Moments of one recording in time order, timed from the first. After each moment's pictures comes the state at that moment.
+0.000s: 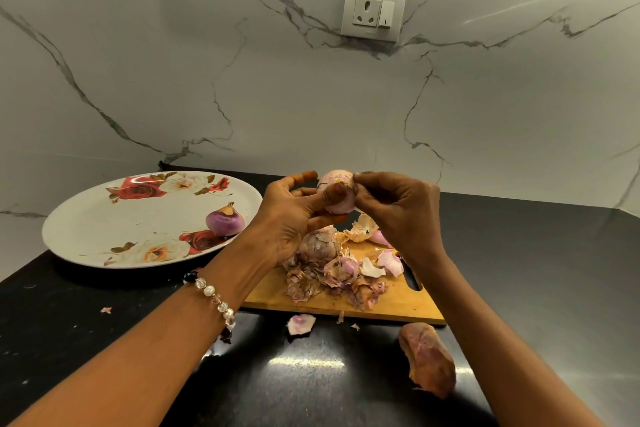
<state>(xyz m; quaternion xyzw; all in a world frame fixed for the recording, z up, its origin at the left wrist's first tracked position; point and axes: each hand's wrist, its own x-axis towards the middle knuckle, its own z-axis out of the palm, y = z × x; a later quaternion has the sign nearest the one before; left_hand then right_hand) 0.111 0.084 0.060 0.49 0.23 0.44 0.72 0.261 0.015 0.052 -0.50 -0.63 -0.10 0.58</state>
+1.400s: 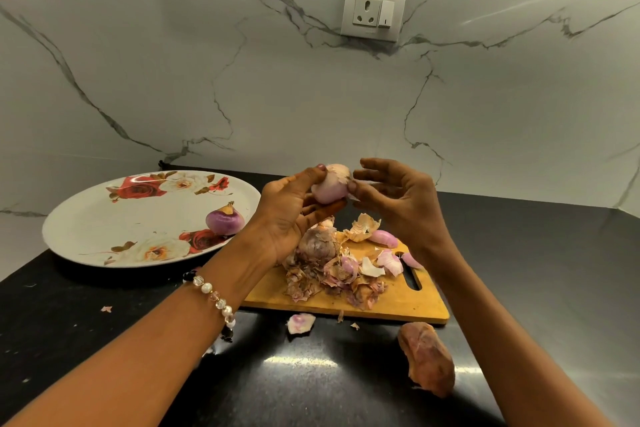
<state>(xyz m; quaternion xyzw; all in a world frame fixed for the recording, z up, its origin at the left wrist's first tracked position) 0.111 0.085 0.062 0.40 0.23 0.44 0.77 0.266 0.011 0.063 -0.52 -0.61 0.08 0.58</state>
